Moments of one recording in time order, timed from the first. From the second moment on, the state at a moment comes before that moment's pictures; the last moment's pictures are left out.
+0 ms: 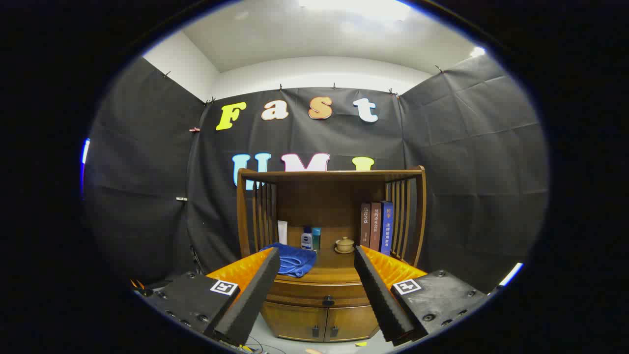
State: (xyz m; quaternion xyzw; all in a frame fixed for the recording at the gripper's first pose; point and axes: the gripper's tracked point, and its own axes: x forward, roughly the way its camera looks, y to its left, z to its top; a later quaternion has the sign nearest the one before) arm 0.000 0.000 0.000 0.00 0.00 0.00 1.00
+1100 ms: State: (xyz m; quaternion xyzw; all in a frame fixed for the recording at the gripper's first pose) arm -0.002 -0.002 0.003 0.00 0.00 0.00 1.00
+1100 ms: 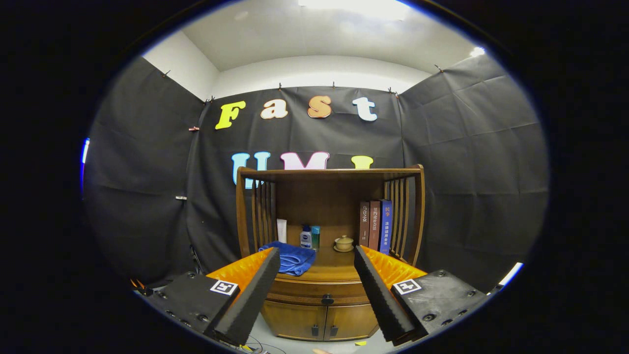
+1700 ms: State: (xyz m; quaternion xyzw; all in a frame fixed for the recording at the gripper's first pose) arm 0.032 -0.008 -0.057 0.00 0.04 0.00 1.00
